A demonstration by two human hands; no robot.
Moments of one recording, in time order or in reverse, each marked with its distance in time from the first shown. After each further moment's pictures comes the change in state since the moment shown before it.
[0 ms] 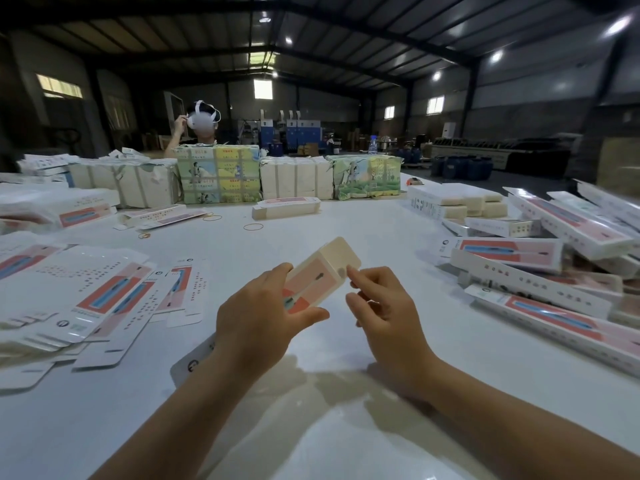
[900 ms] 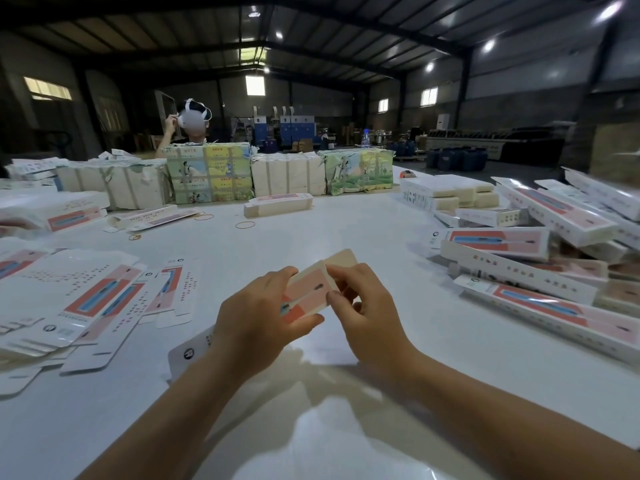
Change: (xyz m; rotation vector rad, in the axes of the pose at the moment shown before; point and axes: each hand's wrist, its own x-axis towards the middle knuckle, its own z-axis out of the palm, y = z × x) left_hand -0.002 0.003 0.007 -0.036 -0.005 0.176; right_hand -0.001 -0.008 0.005 -0.082 -0.010 -0.025
